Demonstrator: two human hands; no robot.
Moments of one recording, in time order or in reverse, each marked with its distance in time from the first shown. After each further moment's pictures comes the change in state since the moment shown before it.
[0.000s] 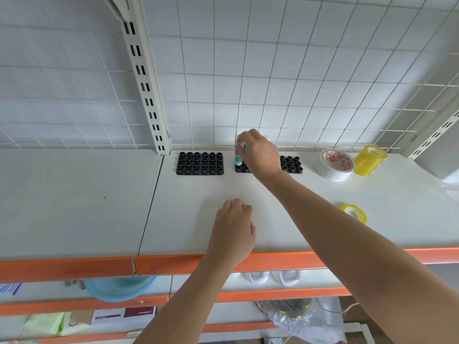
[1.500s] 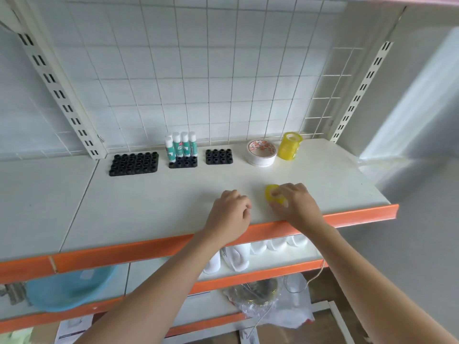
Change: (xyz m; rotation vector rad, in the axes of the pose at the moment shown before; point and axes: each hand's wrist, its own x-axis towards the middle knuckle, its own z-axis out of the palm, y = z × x) left_hand 0.036 0.139 0.036 -0.179 -0.235 0.077; right_hand -0.206 0.150 -0.161 0.000 -0.267 0.342
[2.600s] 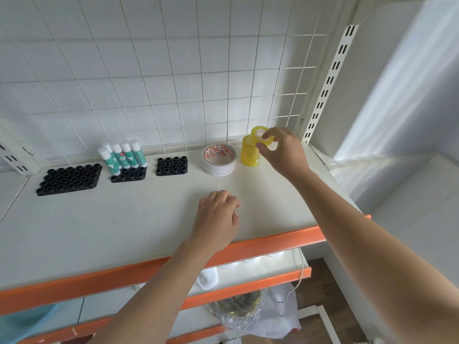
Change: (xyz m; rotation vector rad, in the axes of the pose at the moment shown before) left_hand 0.070 0.042 0.074 0.122 0.166 0.093; right_hand 0.130 0.086 -0.060 0.190 0.314 -0.022
